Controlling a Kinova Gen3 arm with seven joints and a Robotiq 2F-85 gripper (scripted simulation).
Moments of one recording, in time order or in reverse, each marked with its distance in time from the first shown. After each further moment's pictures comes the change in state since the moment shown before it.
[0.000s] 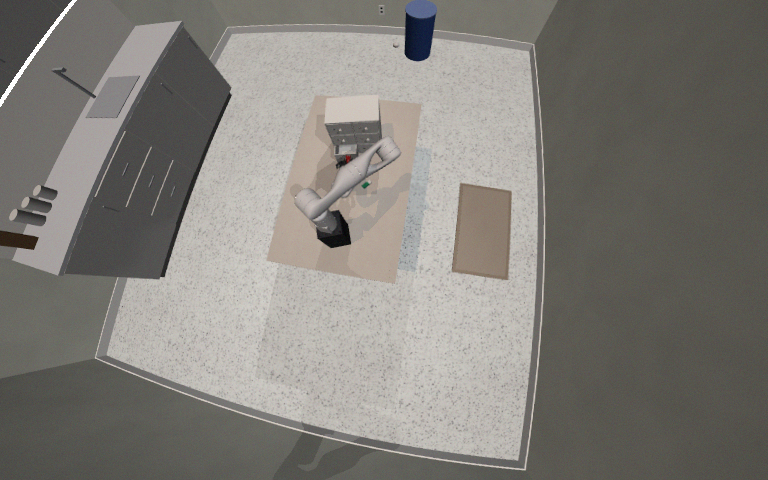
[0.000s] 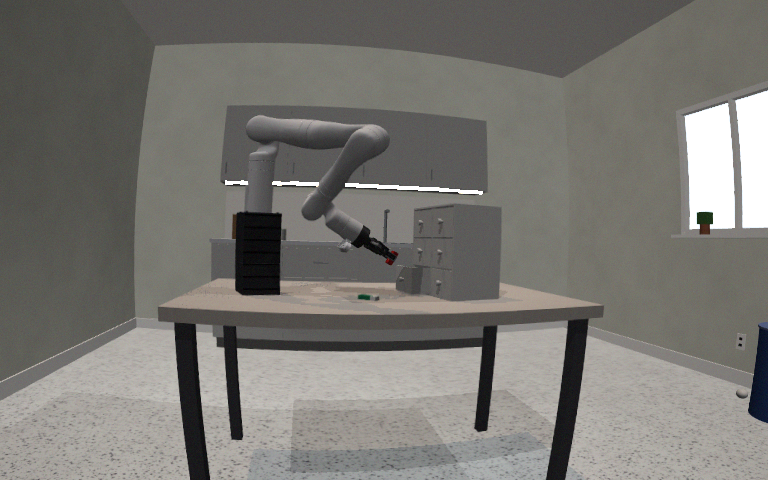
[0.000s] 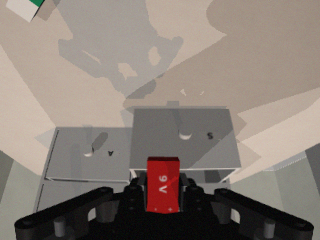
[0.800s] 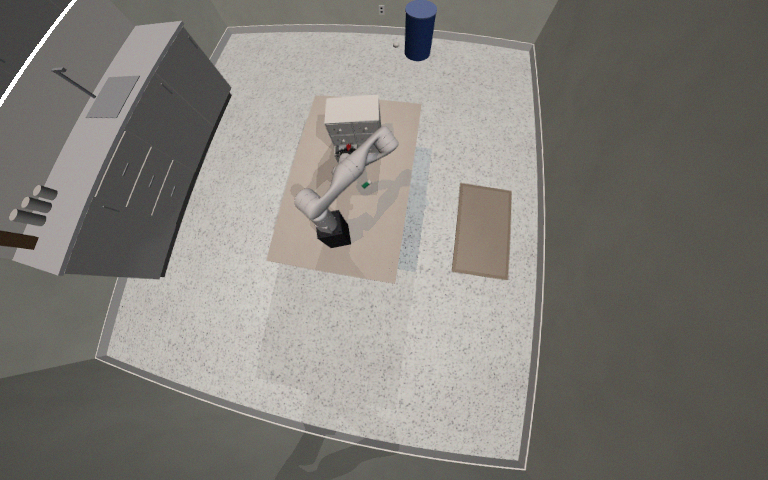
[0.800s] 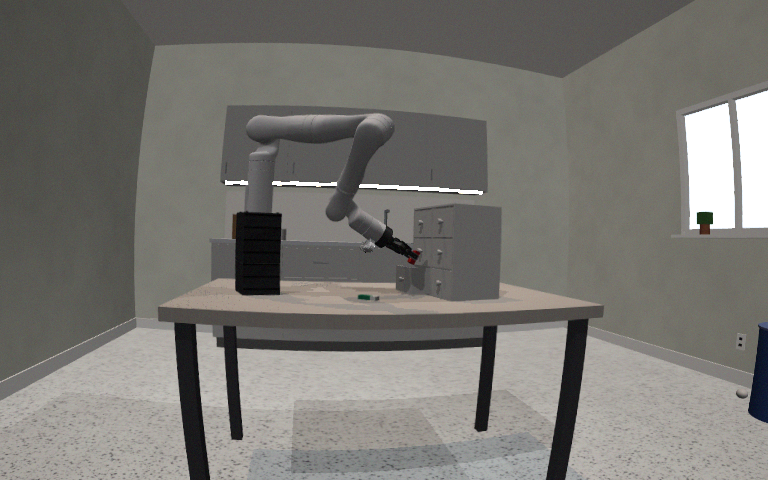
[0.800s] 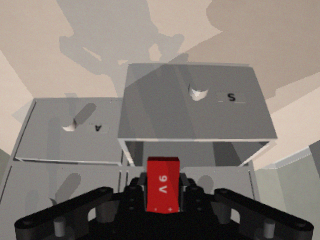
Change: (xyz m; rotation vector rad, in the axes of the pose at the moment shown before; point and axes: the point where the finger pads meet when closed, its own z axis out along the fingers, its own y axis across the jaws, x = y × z) arm -0.044 -0.001 0.068 0.001 -0.010 -0.008
